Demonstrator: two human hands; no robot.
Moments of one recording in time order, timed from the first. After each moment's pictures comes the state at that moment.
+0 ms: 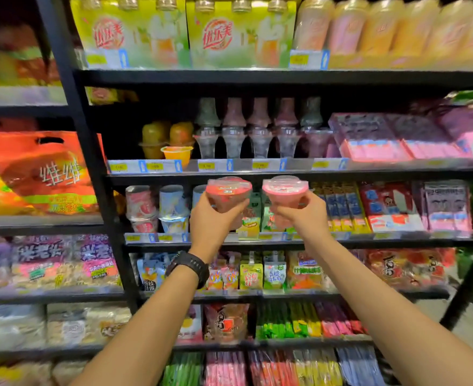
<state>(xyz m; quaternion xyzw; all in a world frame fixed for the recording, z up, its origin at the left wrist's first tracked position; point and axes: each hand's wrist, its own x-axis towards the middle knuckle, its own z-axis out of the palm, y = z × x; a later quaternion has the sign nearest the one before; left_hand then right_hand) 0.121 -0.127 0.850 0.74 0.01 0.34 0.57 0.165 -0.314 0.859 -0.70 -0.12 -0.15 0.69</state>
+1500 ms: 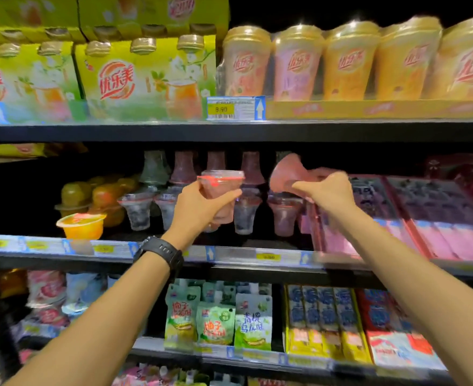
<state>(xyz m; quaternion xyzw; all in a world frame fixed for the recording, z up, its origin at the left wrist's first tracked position) 0.380 -0.225 0.979 0.77 -0.02 0.33 0.54 0.462 -0.463 1.014 -0.79 -0.11 -0.22 0.56</state>
